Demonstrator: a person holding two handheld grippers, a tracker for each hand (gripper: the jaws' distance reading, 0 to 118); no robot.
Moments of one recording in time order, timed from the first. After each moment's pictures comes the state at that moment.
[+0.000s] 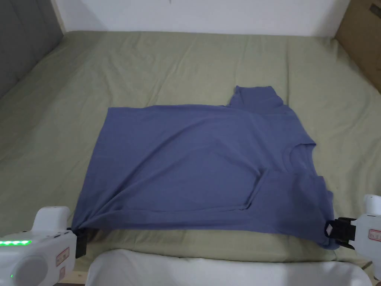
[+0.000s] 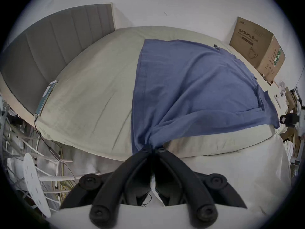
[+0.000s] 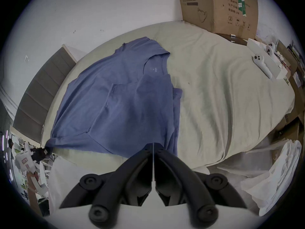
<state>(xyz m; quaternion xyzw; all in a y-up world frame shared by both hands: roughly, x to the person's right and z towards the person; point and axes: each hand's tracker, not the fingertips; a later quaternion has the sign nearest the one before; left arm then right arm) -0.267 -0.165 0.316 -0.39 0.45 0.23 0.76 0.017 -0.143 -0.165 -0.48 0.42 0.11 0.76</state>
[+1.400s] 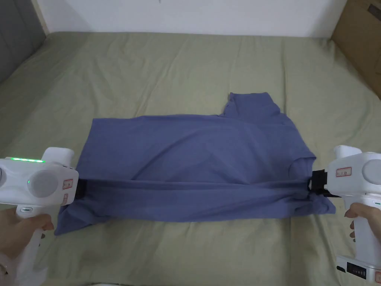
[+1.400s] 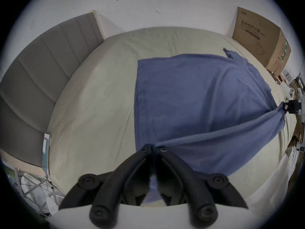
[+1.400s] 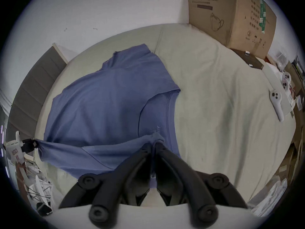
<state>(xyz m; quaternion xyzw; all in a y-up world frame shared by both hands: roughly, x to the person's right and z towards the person) -0.424 -0.136 0.210 -0.45 0.44 0.19 0.75 -0.131 -0.134 -0.257 -0.48 0.41 0.15 0.76</state>
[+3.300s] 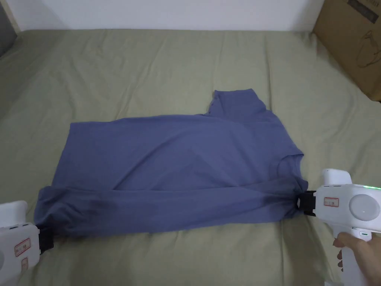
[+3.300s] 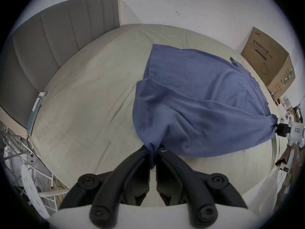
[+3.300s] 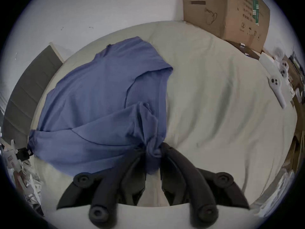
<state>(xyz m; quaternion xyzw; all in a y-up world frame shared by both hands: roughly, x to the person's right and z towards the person) -0.370 -0.159 0.265 -0.39 0.47 0.28 0.74 -0.100 -0.180 -0.251 -0.46 0.40 0.15 0.78</state>
